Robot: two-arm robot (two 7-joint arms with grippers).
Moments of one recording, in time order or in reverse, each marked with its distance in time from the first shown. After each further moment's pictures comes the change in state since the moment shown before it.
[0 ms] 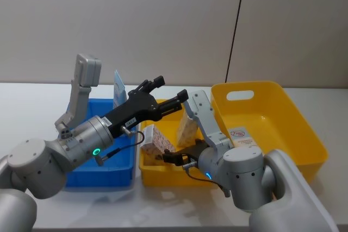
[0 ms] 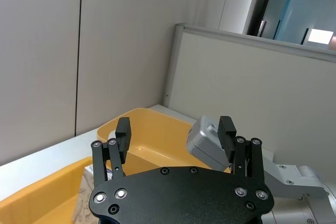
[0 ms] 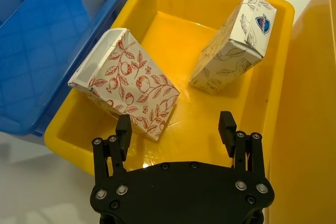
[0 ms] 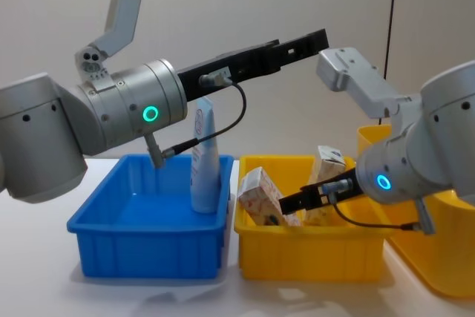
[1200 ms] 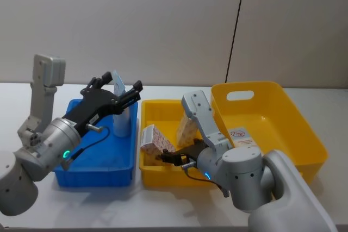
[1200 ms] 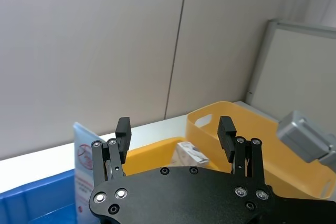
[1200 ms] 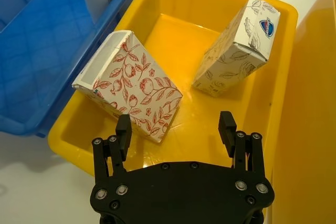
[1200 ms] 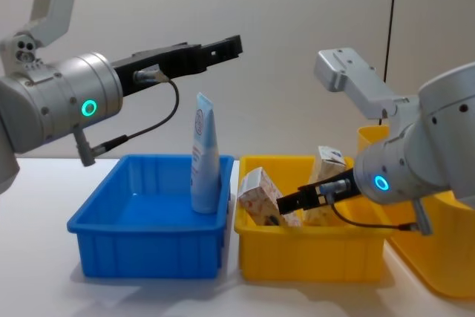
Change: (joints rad) left arm 0.159 0.097 -0.066 -0.279 0.091 0.065 0.383; right arm 0.001 -0.003 0.001 0.008 -0.004 -0.016 0.007
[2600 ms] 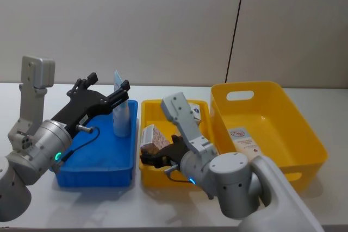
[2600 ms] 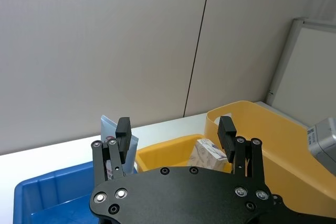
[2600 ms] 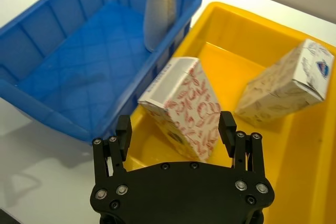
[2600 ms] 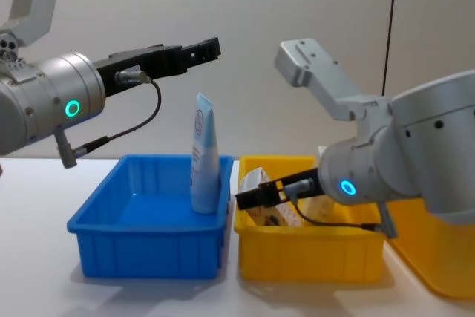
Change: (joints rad) left arm 0.039 0.016 -0.020 -0.058 0.022 0.018 0.084; right arm -0.017 -0.004 -0.063 -0.002 -0.008 -0.112 0.057
